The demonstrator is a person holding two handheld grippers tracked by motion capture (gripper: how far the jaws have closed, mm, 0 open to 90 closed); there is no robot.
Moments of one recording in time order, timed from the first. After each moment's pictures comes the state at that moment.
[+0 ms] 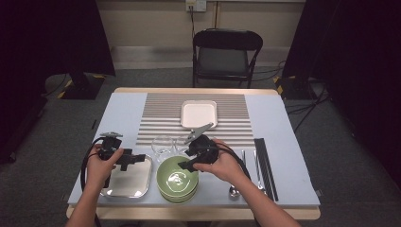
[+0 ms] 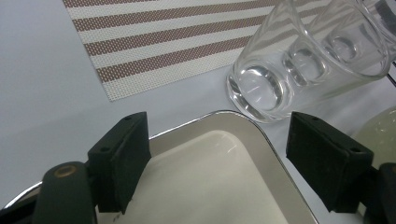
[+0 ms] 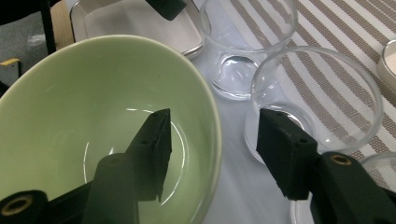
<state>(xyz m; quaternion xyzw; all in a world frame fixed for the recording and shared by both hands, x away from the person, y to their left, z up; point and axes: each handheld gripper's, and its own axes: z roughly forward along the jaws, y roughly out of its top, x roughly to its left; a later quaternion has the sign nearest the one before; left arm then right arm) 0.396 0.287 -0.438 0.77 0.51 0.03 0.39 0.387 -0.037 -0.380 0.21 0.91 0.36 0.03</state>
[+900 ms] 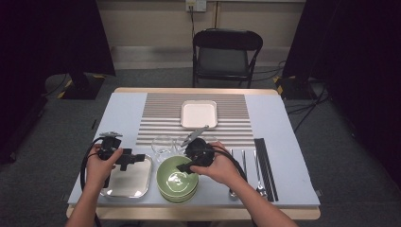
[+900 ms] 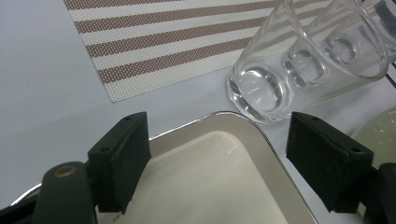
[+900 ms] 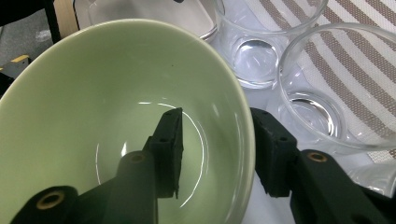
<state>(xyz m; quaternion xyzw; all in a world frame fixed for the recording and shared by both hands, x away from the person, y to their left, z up) 0.396 0.288 -0.437 0.77 0.51 0.03 0.39 0.383 -0.028 -0.388 0.22 0.91 0.34 0.01</state>
